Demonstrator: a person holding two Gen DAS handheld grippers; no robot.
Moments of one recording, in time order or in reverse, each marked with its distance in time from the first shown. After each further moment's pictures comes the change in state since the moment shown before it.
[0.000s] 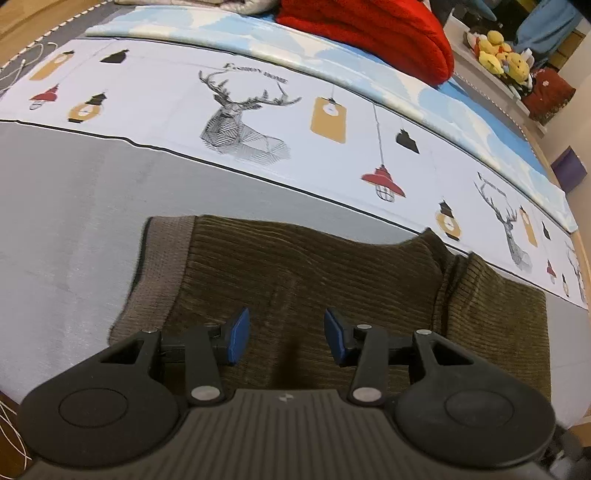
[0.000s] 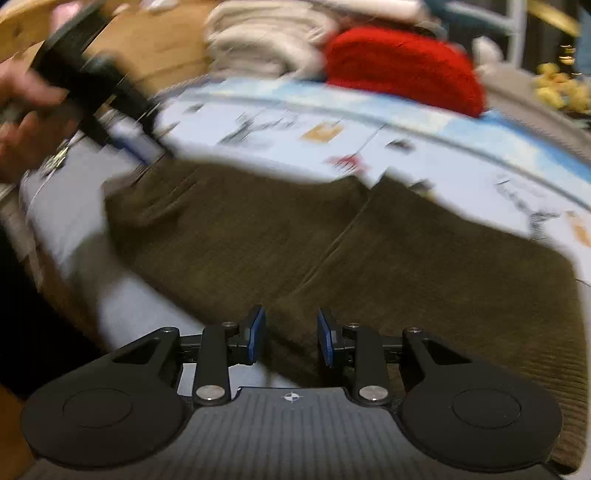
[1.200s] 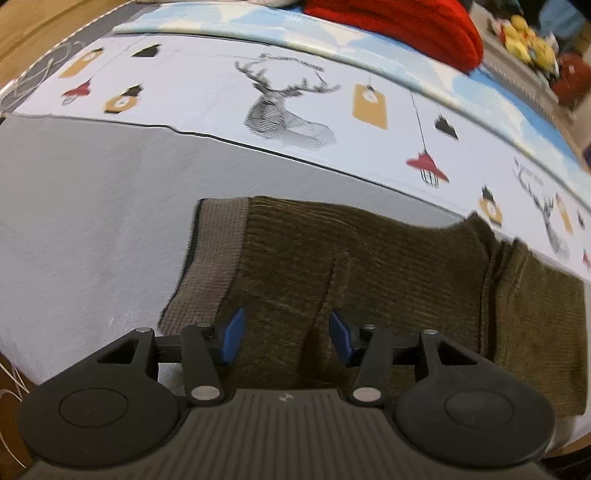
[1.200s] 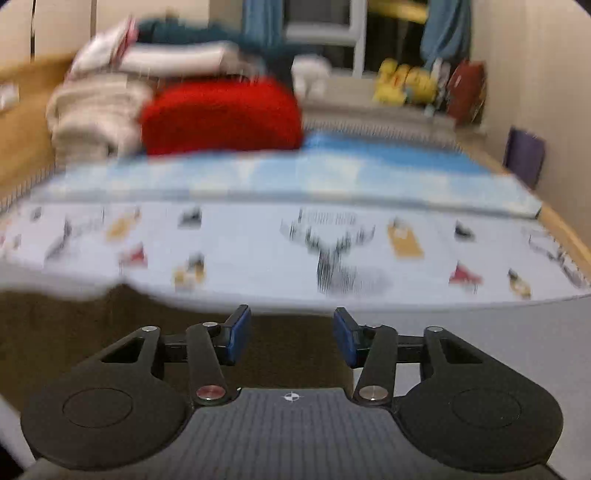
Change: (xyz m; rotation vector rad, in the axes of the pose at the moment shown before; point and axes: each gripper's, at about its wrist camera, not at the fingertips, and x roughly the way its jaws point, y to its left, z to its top) left arm 0.000 0.025 -0.014 -0.008 0.011 0.112; right arm -0.048 -0.187 0.055 0.189 -0.130 -0.323
